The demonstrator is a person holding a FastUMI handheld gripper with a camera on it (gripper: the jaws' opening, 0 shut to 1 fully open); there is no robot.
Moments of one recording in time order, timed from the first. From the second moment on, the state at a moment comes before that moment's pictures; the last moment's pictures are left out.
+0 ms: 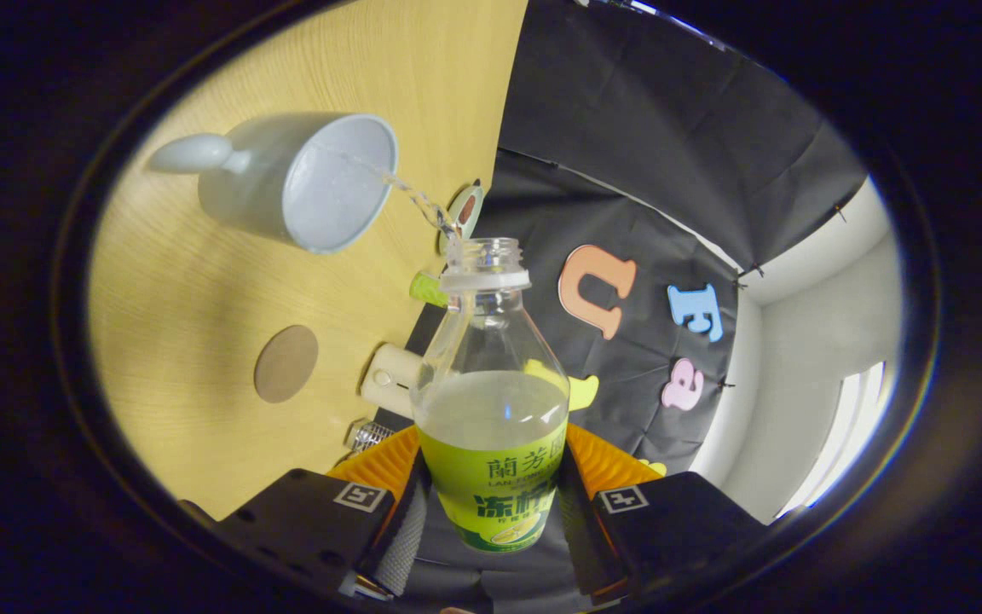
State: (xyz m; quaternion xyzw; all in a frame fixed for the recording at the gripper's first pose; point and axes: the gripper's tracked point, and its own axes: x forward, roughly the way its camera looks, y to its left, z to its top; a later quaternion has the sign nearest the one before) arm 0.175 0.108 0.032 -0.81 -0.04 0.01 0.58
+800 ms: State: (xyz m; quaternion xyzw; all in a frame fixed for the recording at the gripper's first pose) arm 0.171 0.118 0.055 -0.83 -0.06 0.00 0.55
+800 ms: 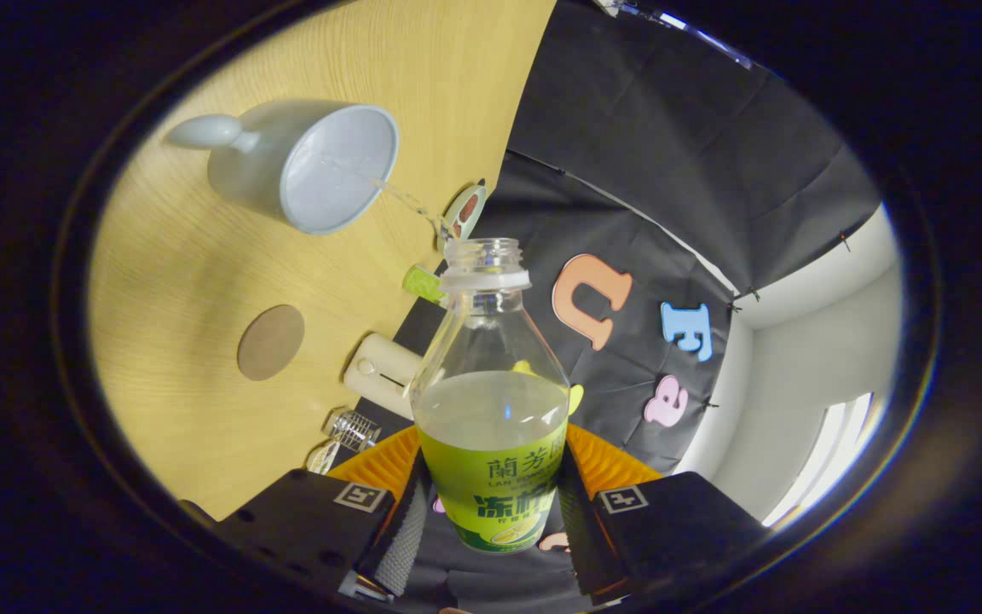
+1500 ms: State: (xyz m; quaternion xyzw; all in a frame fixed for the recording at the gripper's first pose) arm 0.172 0.131 0.068 -0.86 -0.09 -0.01 0.50
